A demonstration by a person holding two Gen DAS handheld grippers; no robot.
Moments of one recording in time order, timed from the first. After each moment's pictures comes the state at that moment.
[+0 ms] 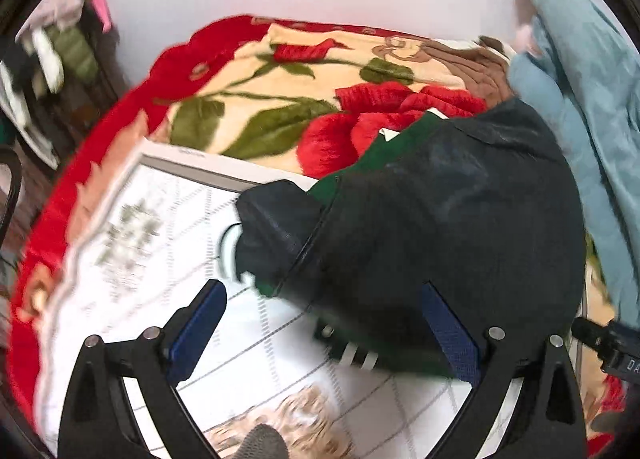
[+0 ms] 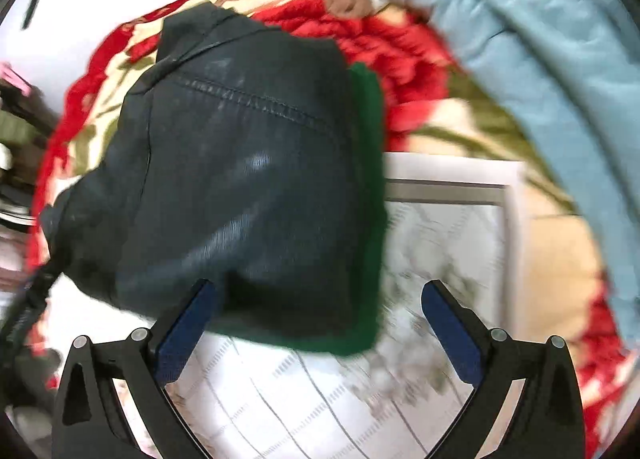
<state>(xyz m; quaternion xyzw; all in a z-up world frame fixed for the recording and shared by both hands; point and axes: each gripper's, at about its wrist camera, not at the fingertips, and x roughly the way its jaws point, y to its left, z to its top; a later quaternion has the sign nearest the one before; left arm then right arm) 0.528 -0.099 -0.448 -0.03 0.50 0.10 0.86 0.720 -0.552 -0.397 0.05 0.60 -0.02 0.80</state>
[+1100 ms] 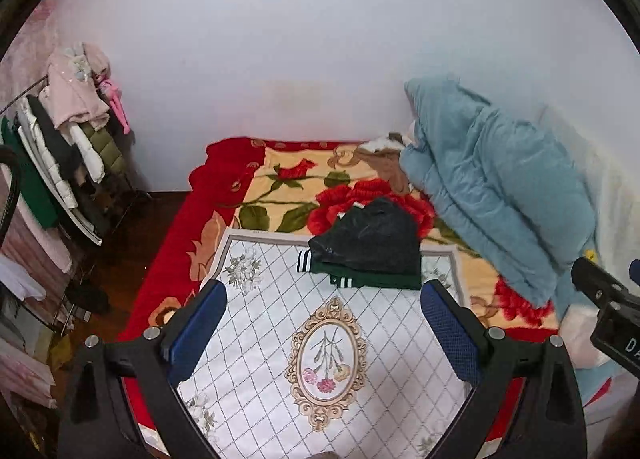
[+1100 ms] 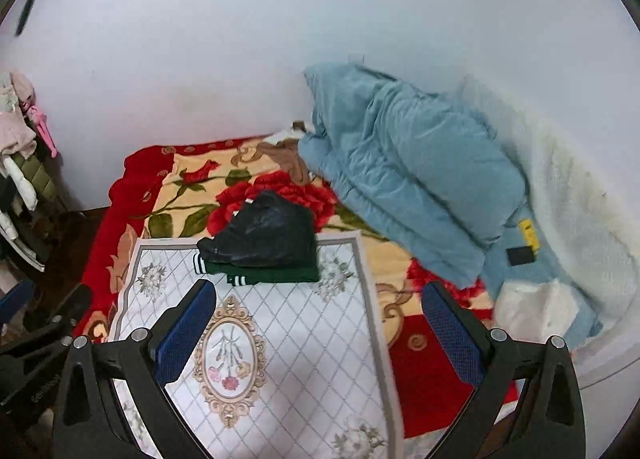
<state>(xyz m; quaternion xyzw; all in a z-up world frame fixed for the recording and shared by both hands) 0.199 -0.085 -0.036 0.00 0.38 0.02 0.92 0.227 -0.363 0.116 0.00 0.38 -0.13 0.91</state>
